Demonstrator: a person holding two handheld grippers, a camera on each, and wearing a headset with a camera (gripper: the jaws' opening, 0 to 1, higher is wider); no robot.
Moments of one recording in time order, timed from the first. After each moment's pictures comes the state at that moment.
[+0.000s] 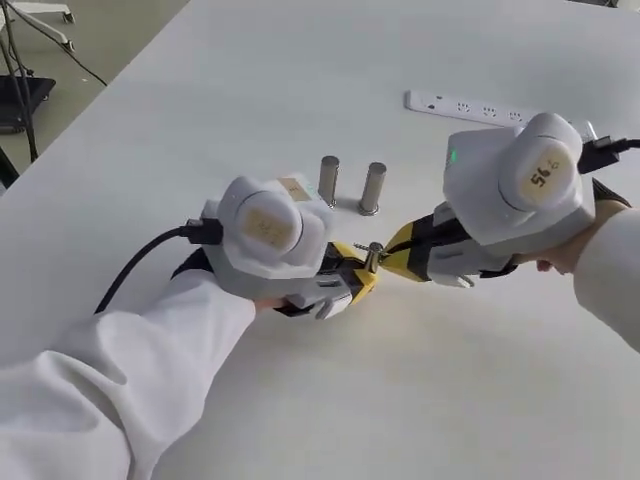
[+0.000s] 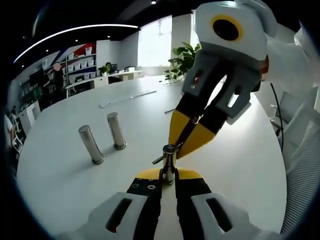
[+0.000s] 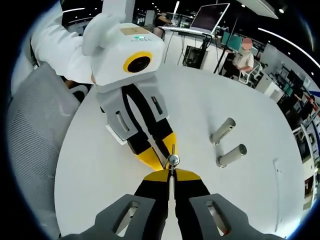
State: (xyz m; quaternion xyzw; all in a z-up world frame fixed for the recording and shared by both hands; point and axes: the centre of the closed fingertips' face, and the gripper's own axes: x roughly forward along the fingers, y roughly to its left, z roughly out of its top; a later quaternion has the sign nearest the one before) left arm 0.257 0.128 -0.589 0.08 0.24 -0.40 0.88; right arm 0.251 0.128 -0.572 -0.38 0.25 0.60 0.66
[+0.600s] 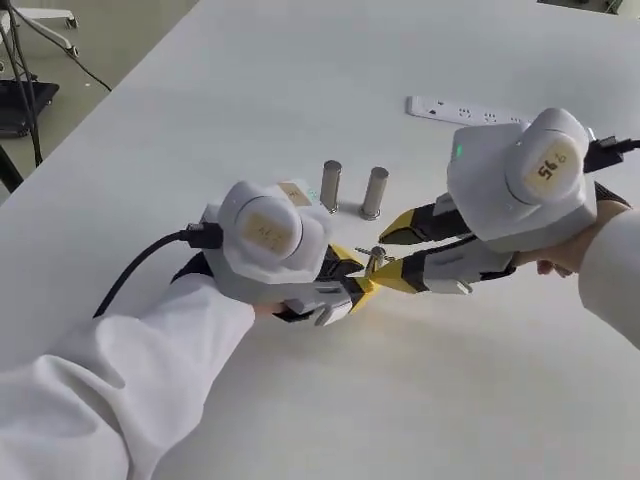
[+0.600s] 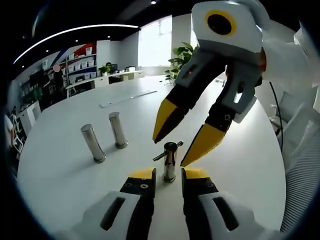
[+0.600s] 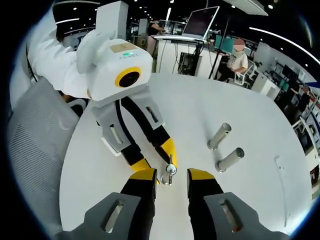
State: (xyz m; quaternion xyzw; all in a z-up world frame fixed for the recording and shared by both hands) left arm 0.255 0.133 -0.588 0.08 0.24 -0.40 0.88; right arm 0.250 0.138 -0.561 -0.32 0.25 0.60 0.69
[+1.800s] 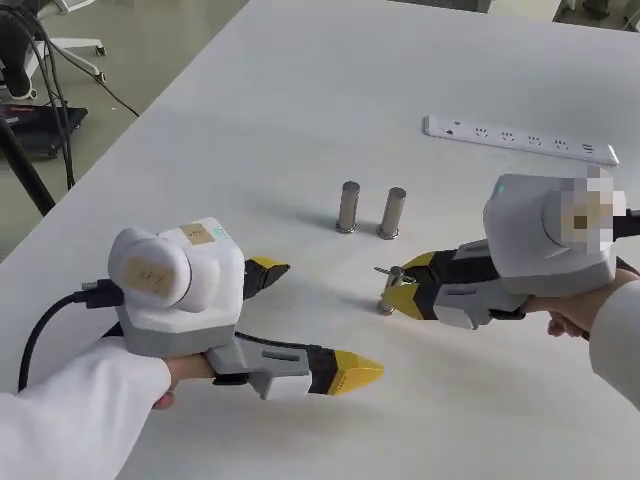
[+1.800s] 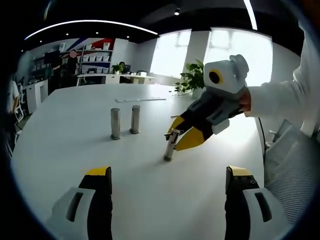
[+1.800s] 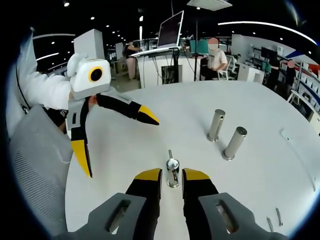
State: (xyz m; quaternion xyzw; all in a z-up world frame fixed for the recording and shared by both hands) left arm 0.212 0.181 -0.572 -0.03 0.23 -0.37 0.90; right arm 0.251 0.140 -0.578 -0.19 0.27 0.57 0.75
